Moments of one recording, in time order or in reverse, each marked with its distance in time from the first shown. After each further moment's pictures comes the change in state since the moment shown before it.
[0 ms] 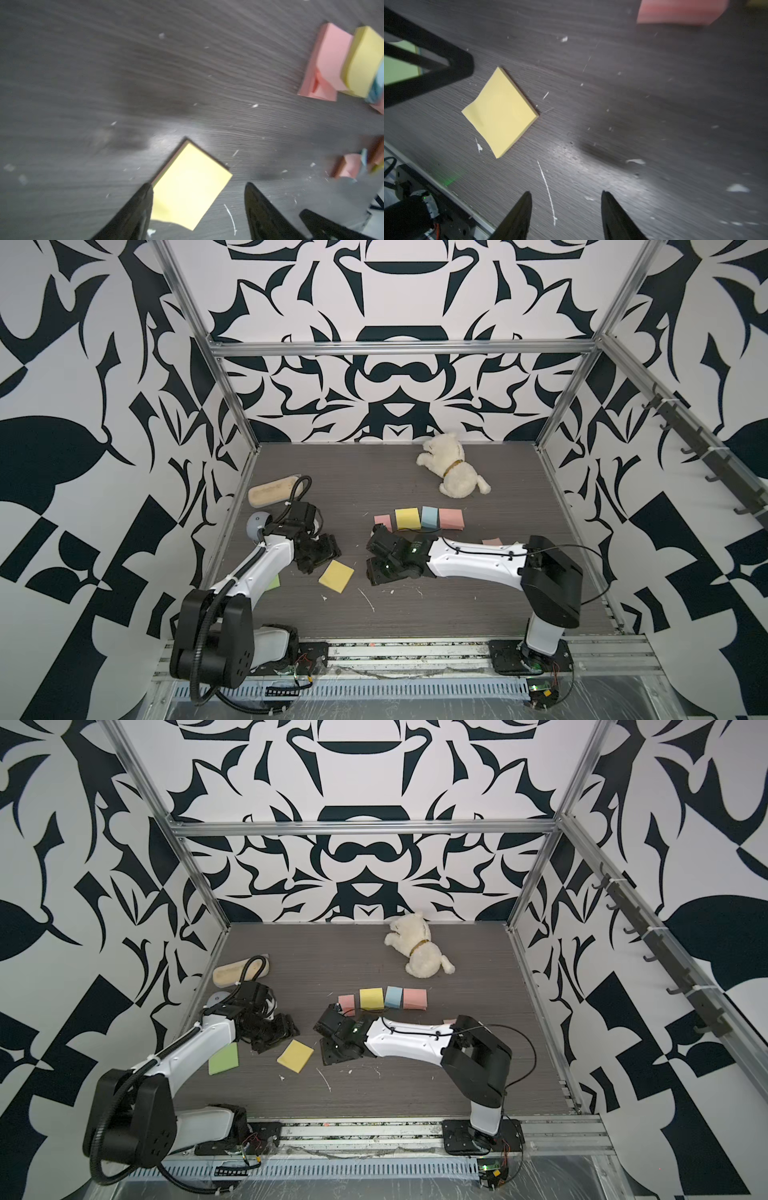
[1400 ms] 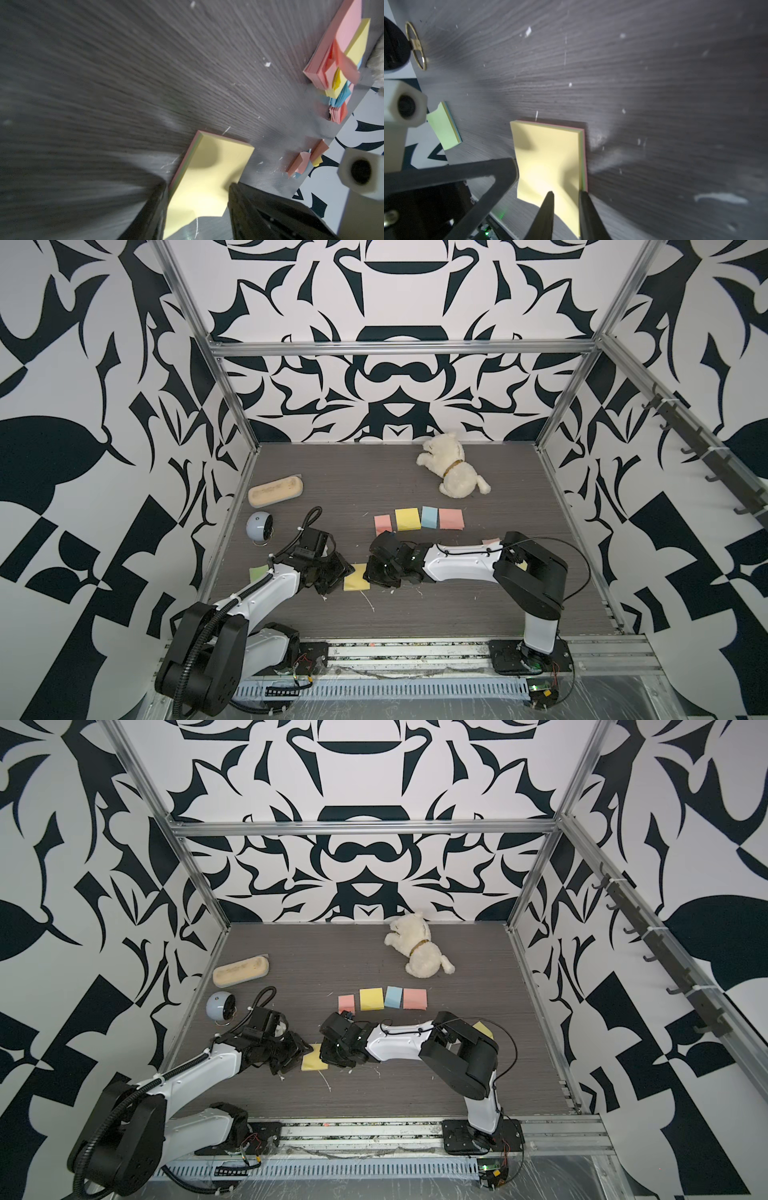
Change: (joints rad) left arm -0.165 -0.078 -0.286 0.342 0.192 -0.453; right arm -0.046 0.060 -0.125 0.332 -0.125 0.354
